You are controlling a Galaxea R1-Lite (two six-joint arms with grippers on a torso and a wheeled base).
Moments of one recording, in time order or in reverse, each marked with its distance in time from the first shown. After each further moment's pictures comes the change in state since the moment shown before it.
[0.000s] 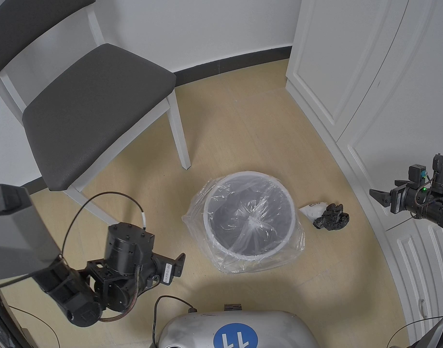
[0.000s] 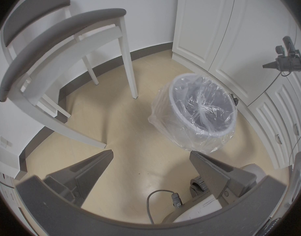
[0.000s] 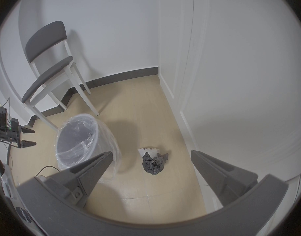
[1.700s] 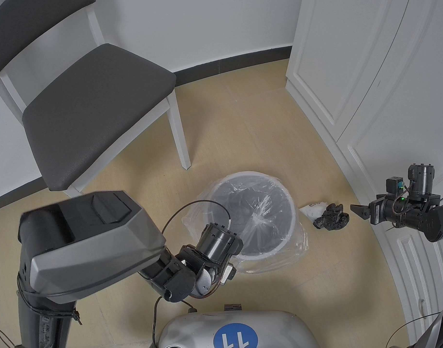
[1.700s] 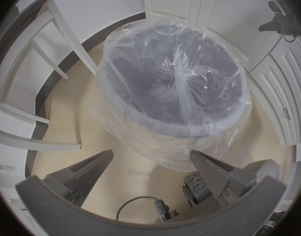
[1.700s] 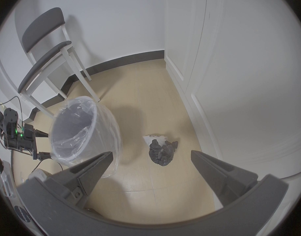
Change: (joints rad) left arm -0.128 0.374 -0.626 0.528 0.053 0.000; right arm 0.088 0.175 -0.036 -0.018 -0.068 0.004
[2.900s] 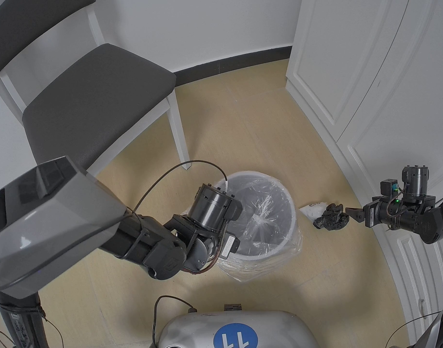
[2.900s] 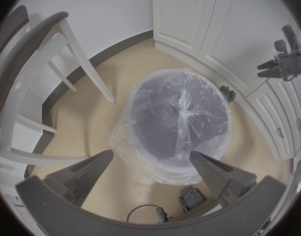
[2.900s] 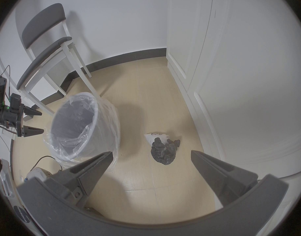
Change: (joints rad) left arm 0.007 -0.176 -0.084 0.141 0.002 0.000; right arm 0.043 0.020 -0.003 0.000 -0.044 0.001
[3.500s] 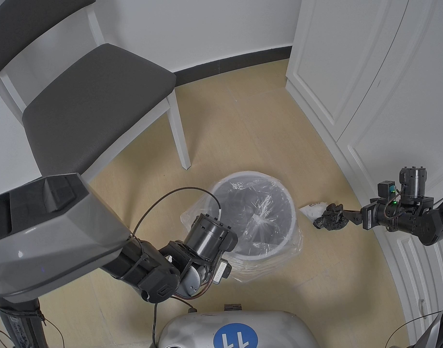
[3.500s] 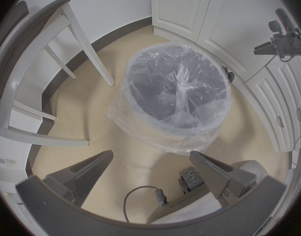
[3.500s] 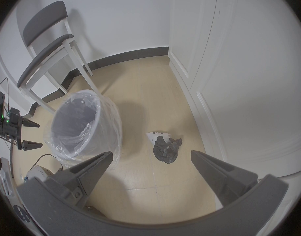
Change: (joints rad) left arm -0.030 -0.003 0.173 -0.048 0.011 -0.068; right arm 0.023 0.002 0.008 0.000 -0.018 -0.001
